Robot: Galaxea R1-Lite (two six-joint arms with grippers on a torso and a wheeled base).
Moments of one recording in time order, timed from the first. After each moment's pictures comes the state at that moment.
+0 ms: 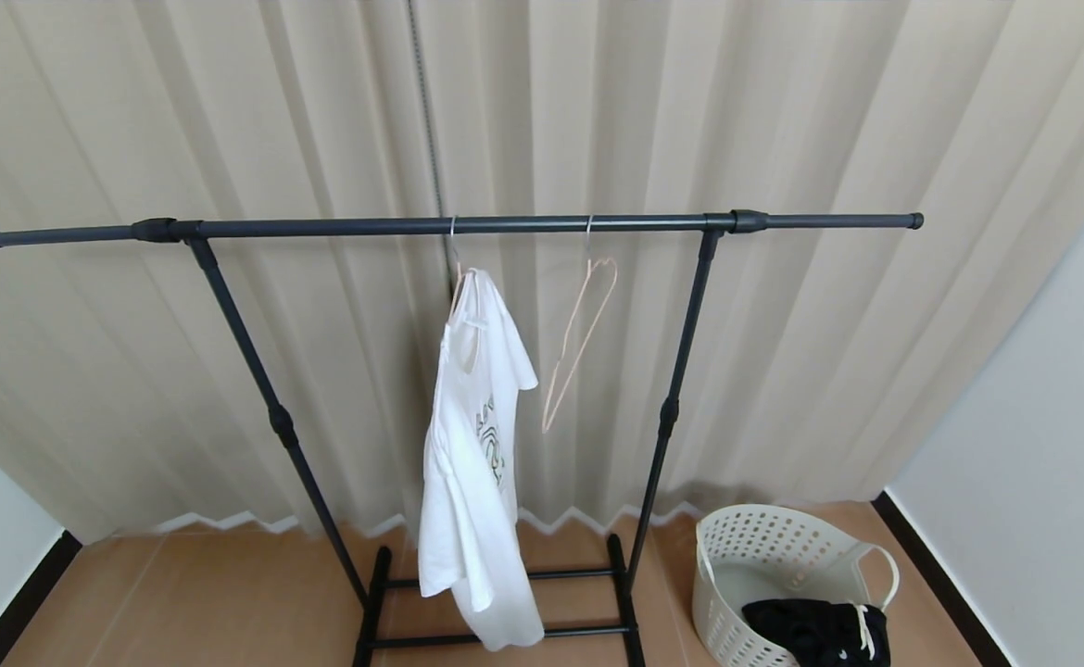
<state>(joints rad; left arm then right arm) 0.06 0.11 0.00 -0.04 -0.11 0.11 0.00 0.01 -0.02 0.05 0.16 -0.09</state>
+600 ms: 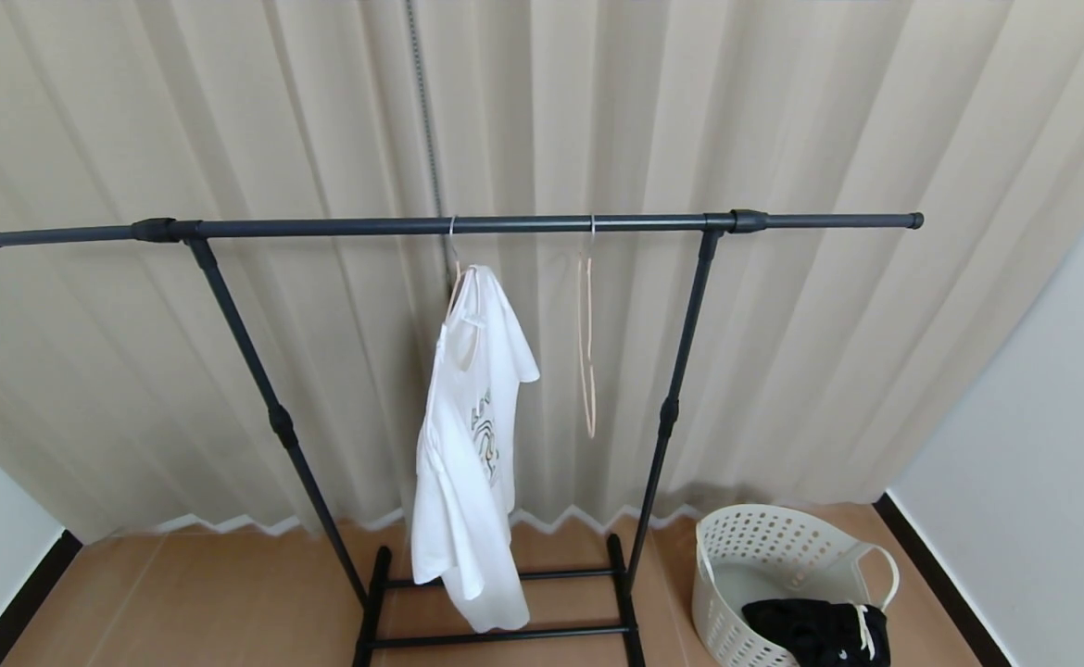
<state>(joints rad) -0.01 0.03 0.00 -0.02 -0.09 0.06 0.00 0.00 -0.02 0.05 0.16 -0.07</state>
